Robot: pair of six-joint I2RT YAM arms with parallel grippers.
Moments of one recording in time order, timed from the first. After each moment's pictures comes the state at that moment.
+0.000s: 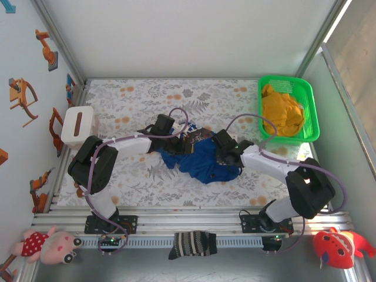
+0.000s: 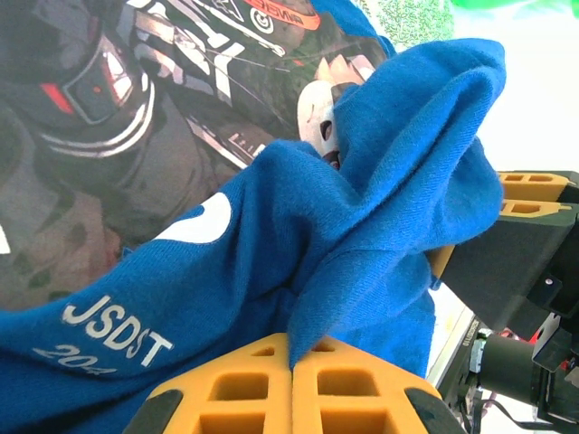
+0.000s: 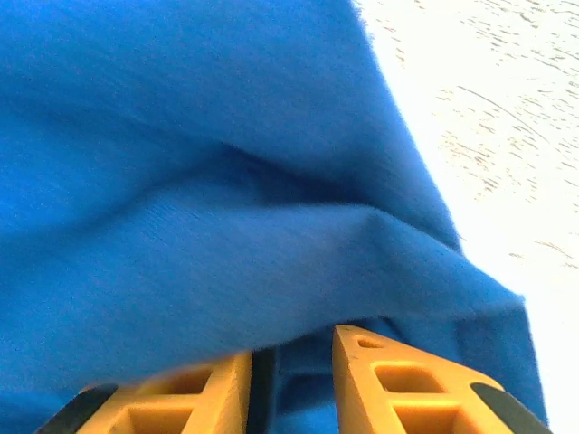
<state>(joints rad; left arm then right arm) -0.66 1.77 1.00 -0.15 0.63 -0.55 0.68 1.43 0.81 -0.58 0.26 0.70</state>
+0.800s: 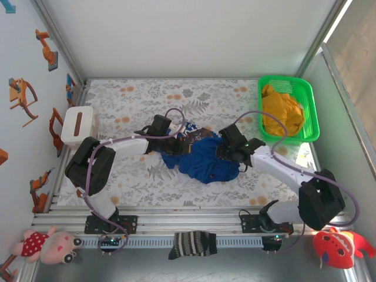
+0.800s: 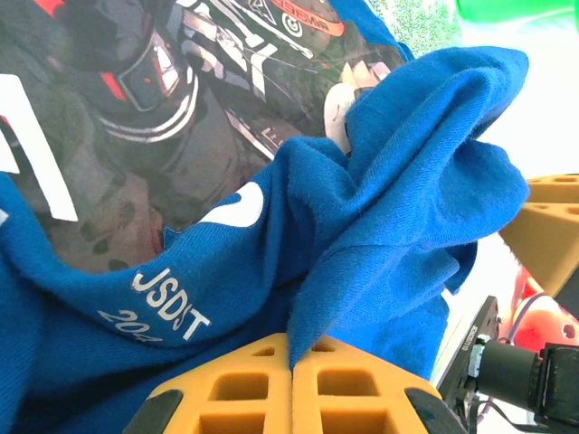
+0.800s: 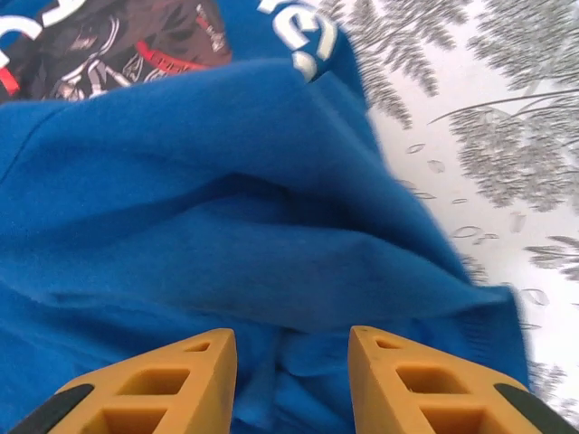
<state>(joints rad) -0.64 1.74 0.97 -0.14 0.63 -0.57 0.63 1.35 0.84 -0.57 0.08 0.72</state>
